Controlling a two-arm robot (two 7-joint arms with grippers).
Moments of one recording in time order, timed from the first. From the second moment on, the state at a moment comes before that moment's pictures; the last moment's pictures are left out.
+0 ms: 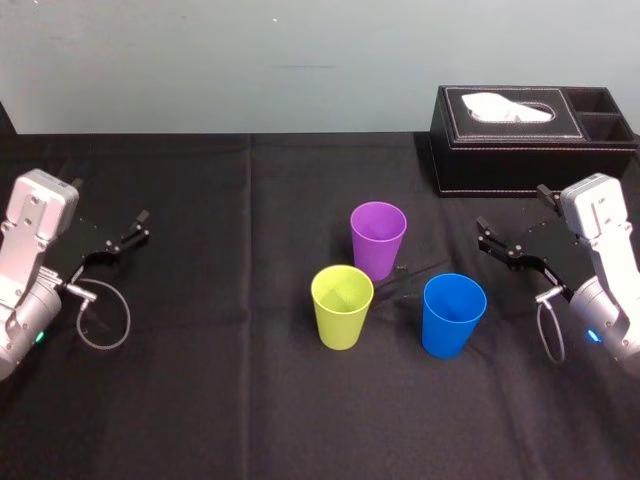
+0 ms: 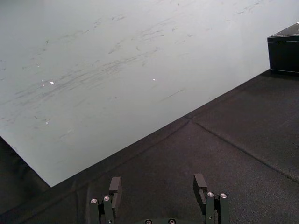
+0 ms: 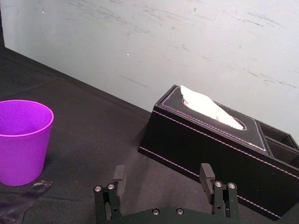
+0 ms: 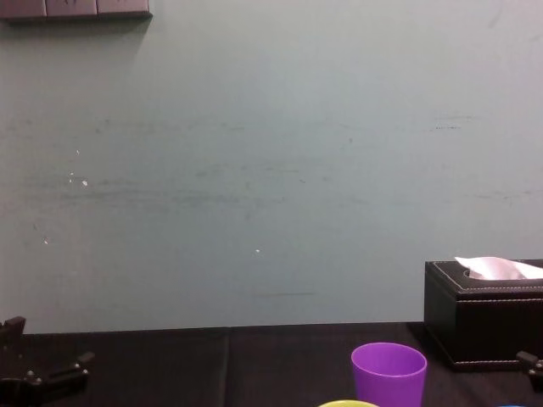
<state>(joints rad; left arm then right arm) -0.20 0.60 0.45 -1.41 -0.25 -0.12 0.03 0.20 0.60 -0.45 -1.41 0.25 -0.12 -0.03</state>
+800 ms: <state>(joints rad) -0.20 0.60 0.45 -1.41 -0.25 -0.12 0.03 0.20 0.60 -0.45 -1.41 0.25 -0.12 -0.03</state>
